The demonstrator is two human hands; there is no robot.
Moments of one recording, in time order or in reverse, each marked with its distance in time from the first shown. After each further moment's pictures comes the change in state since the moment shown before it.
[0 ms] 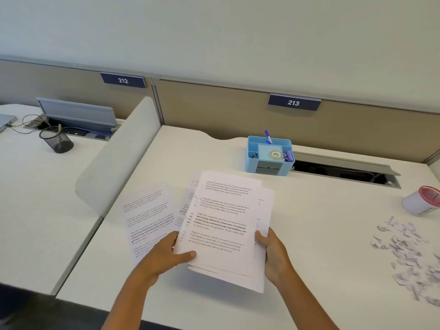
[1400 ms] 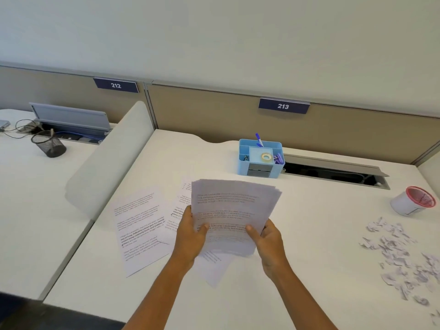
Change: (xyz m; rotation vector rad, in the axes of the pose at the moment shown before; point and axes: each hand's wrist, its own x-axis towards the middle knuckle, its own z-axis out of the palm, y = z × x) left_hand 0.031 0.063 0.094 -0.267 0.314 0.275; right_hand -0.009 -0.026 -0.004 -0.303 0.059 -0.342
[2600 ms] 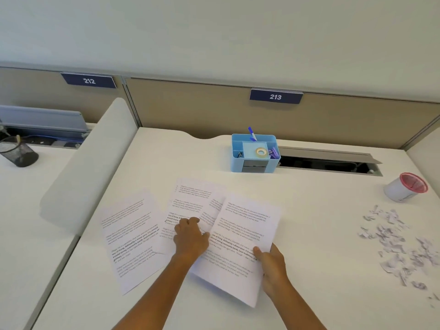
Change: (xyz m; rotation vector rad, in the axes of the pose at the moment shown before) left_hand 0.078 -0.054 0.011 0.951 -0.133 -0.125; right_hand 0.013 0.079 -0.011 0.141 0.280 0.372
